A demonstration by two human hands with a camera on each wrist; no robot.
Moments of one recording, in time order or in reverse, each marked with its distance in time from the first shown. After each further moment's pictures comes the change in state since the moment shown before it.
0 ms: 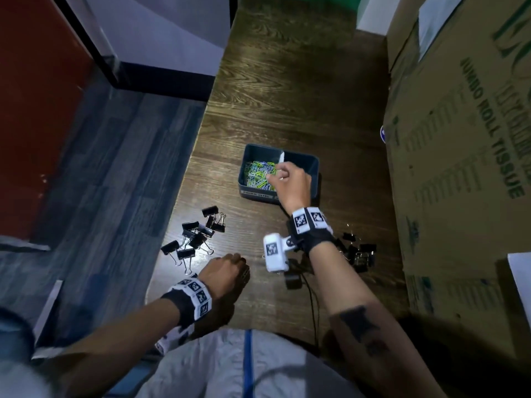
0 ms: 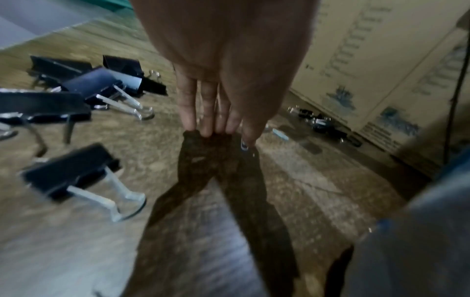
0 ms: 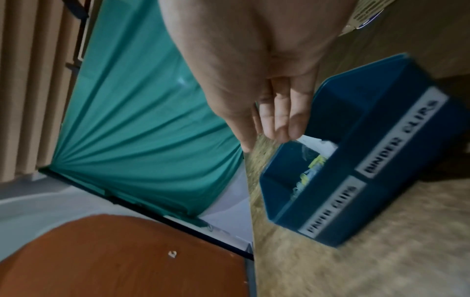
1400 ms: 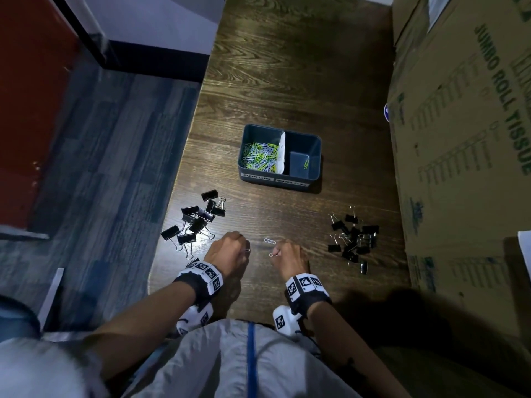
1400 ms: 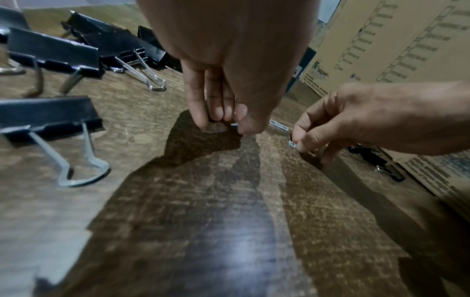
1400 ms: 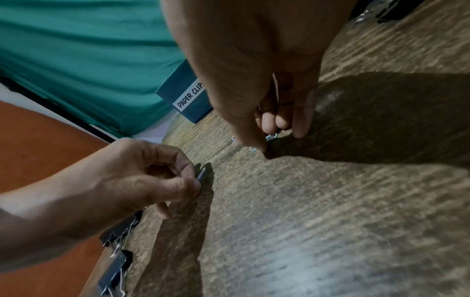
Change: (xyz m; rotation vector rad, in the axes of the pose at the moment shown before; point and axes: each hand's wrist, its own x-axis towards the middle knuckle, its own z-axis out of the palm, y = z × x) left_hand 0.009 -0.001 0.008 -0.228 0.065 -0.200; right_hand -0.131 0.142 0.052 -0.542 -0.327 0.145
